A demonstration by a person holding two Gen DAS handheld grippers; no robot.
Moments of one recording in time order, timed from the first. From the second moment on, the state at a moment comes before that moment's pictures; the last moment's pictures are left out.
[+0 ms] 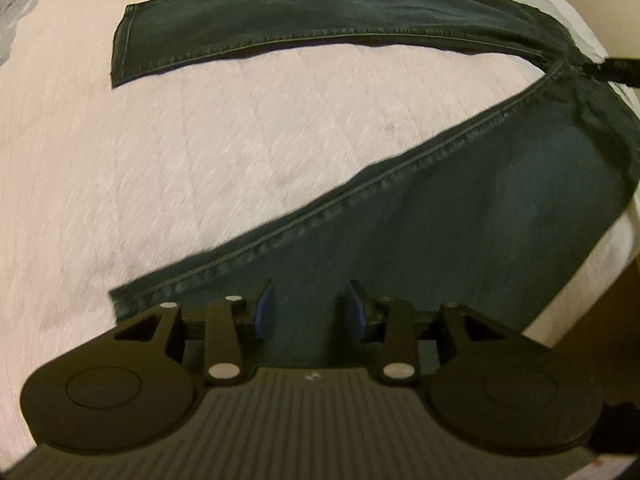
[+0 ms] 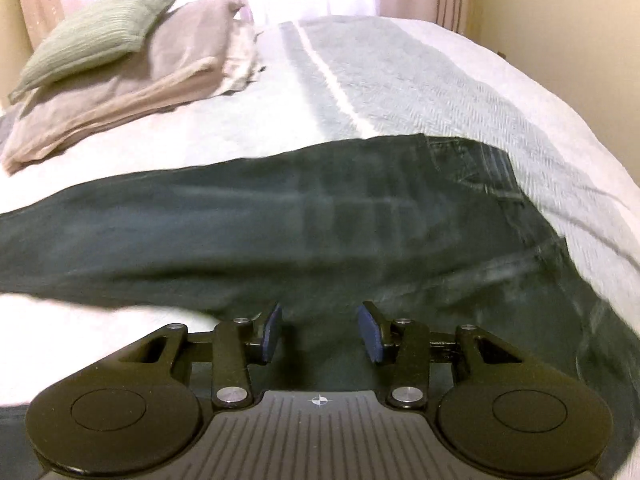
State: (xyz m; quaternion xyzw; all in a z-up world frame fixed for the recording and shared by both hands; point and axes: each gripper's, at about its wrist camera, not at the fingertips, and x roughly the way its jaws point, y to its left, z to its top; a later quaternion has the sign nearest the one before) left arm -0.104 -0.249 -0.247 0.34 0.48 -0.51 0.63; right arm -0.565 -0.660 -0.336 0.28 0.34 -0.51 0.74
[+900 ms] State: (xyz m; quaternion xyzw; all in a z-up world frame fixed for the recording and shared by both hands) left arm -0.156 -0.331 -0.150 0.29 0.43 -0.53 0.67; right arm -0.628 -0.542 -0.203 0.37 0.37 -0.52 0.68
